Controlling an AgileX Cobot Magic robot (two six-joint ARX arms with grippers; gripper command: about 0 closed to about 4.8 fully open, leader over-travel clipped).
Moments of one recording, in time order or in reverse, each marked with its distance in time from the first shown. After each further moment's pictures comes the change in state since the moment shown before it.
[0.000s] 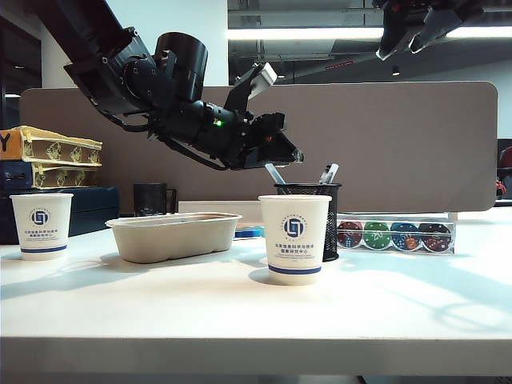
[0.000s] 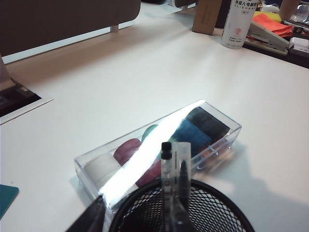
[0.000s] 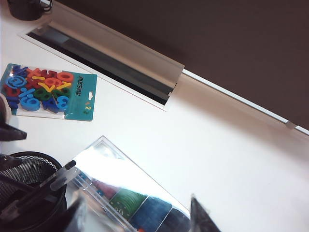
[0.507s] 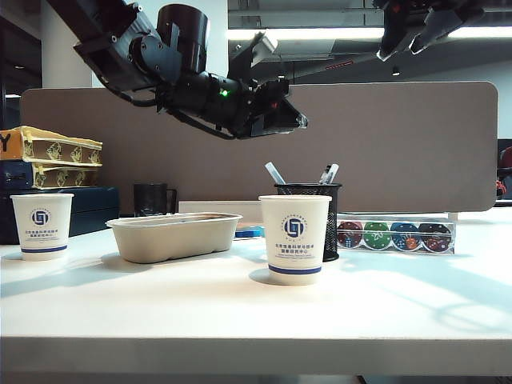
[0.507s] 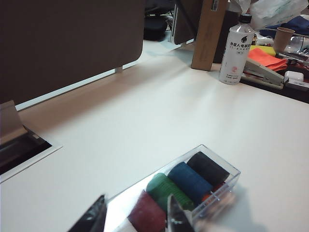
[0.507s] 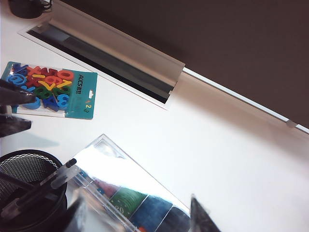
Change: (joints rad) left arm 0.000 -0.011 0.107 -0.014 0.003 -0.024; right arm 0.000 0.000 0.000 -0.005 0.000 0.000
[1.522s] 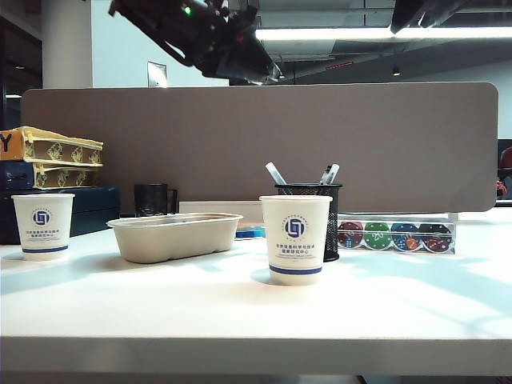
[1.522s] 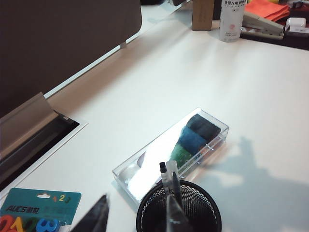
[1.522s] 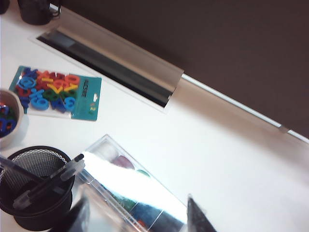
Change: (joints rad) left arm 0.008 -0.300 0.009 -0.513 -0.048 0.264; right arm 0.000 -0.093 0.000 -0.065 -0.016 -0.017
